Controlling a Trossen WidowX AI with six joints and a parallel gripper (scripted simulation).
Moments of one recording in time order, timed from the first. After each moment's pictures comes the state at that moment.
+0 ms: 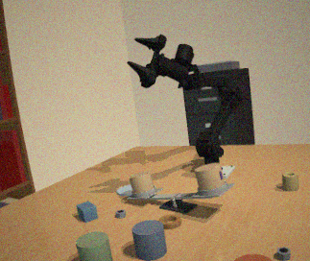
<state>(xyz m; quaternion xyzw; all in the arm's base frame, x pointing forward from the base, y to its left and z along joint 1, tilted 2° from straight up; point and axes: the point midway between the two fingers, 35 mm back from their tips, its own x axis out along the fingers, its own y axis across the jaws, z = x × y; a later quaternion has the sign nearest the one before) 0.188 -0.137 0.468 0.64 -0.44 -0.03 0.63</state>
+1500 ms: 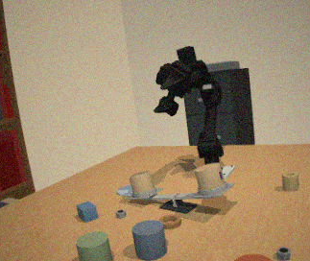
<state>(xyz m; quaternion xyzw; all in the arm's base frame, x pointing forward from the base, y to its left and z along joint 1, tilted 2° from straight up) 0.256 -0.050 0.323 0.42 0.05 -0.23 0.88</state>
